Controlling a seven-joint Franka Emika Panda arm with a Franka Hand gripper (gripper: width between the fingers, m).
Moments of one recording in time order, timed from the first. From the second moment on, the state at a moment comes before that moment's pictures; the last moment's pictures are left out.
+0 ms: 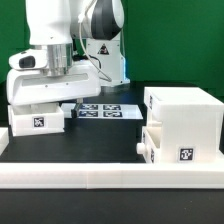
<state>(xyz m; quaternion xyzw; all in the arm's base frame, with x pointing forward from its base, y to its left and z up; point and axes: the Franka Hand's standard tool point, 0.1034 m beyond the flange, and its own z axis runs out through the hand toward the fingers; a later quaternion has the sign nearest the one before) 0.385 -0.122 0.005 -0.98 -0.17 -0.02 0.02</state>
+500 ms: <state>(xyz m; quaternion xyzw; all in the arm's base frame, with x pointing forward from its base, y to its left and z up) 0.385 -0.121 0.004 -0.98 -0.17 -0.02 0.02</state>
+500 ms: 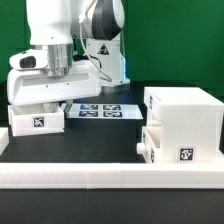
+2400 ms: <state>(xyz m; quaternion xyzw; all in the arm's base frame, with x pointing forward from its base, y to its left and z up) 0.502 -0.039 0.059 -0.91 -0.41 -0.05 0.03</state>
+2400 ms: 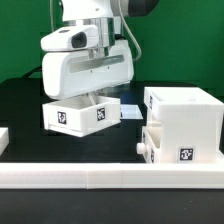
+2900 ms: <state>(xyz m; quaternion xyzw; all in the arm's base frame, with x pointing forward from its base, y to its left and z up) 0.520 -0.036 0.060 -0.79 -0.62 -0.04 0.01</state>
